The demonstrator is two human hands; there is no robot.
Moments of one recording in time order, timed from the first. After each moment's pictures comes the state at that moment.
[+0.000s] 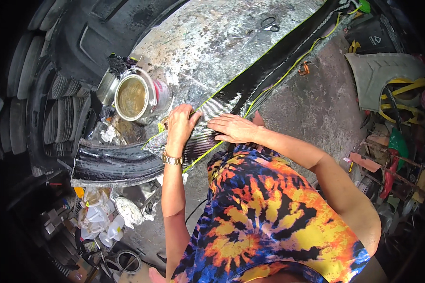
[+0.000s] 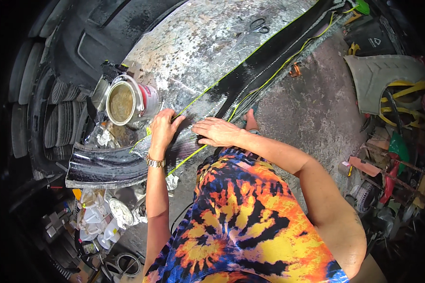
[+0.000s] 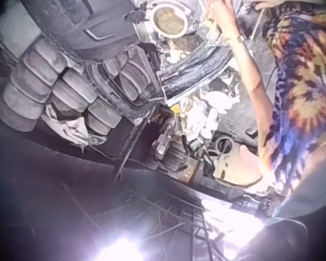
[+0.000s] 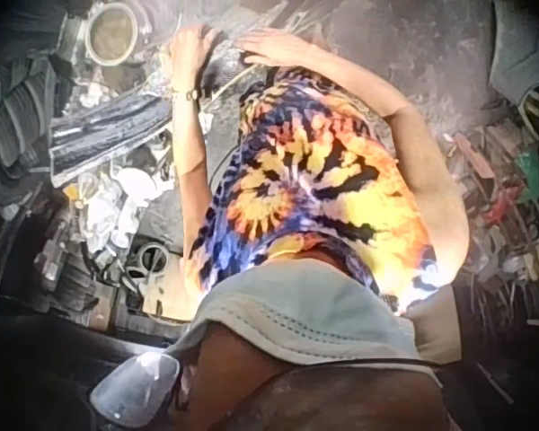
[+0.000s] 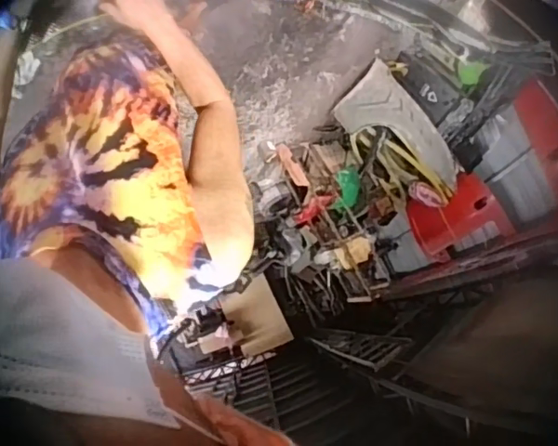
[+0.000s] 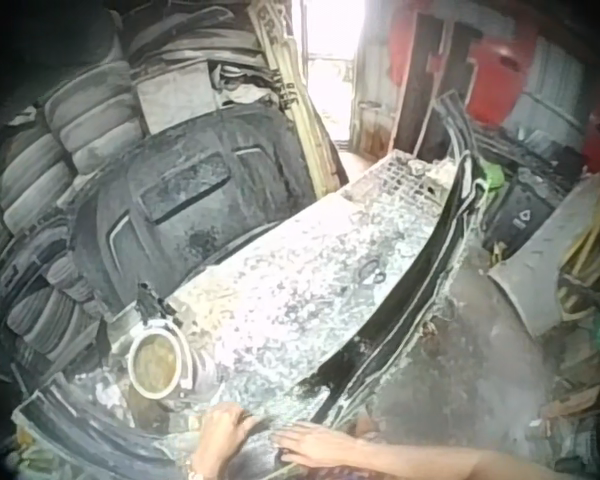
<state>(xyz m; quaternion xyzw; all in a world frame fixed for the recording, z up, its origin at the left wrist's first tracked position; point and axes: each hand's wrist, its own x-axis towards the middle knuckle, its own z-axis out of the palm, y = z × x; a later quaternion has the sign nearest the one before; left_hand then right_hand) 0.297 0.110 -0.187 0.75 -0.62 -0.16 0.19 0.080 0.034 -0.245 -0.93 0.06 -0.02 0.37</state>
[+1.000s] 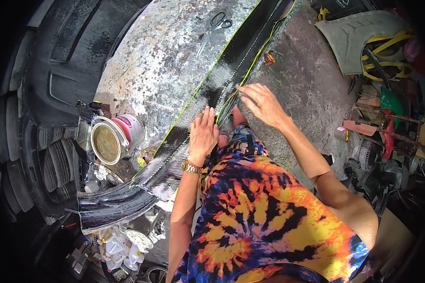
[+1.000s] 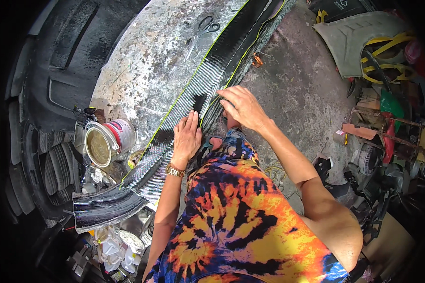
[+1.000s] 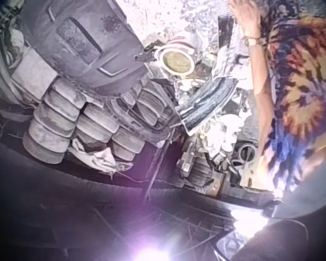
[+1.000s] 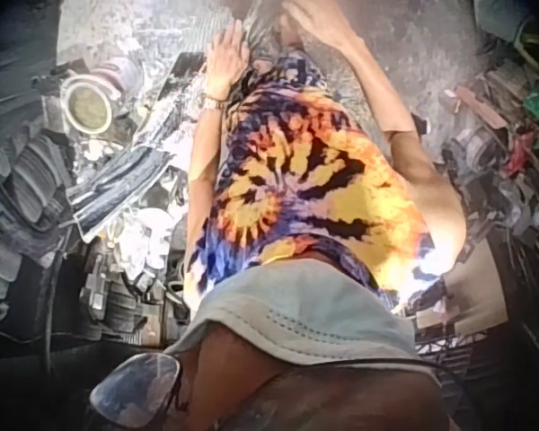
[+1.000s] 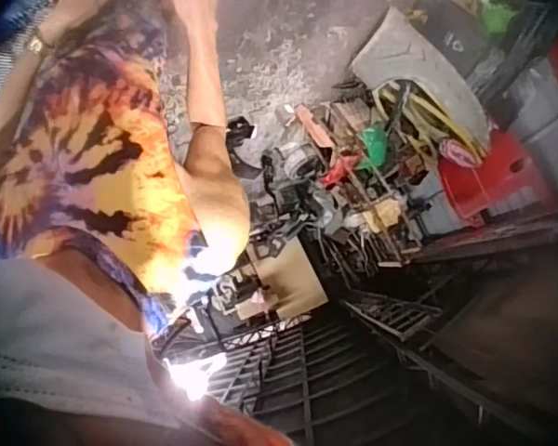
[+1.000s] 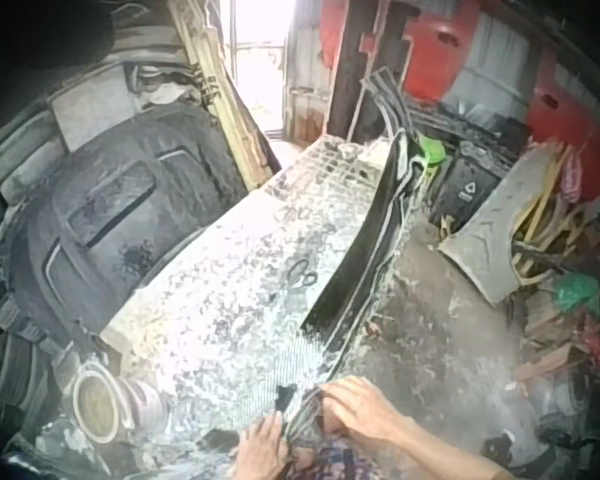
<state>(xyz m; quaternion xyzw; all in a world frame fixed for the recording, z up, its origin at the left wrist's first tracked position) 0.180 0.078 -0.234 0.63 -0.74 -0.22 0.08 -0.048 -0.035 -0.173 -0.83 0.43 -0.18 0.30</state>
